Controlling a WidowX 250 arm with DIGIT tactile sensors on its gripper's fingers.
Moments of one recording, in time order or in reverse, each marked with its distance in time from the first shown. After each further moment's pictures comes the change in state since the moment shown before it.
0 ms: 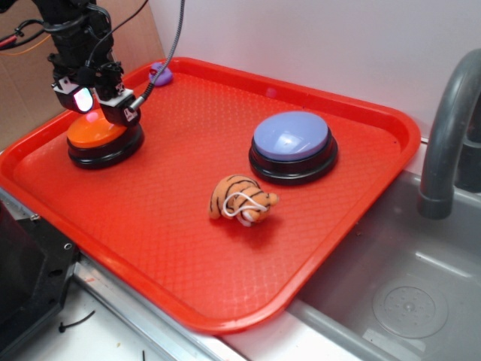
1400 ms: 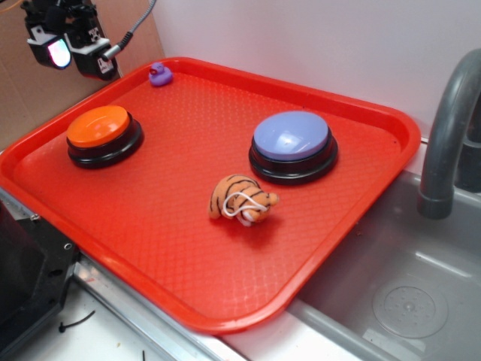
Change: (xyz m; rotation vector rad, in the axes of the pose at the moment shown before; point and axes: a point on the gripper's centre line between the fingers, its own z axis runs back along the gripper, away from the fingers) arm -0.005 -0.005 0.069 -0.020 0.020 -0.040
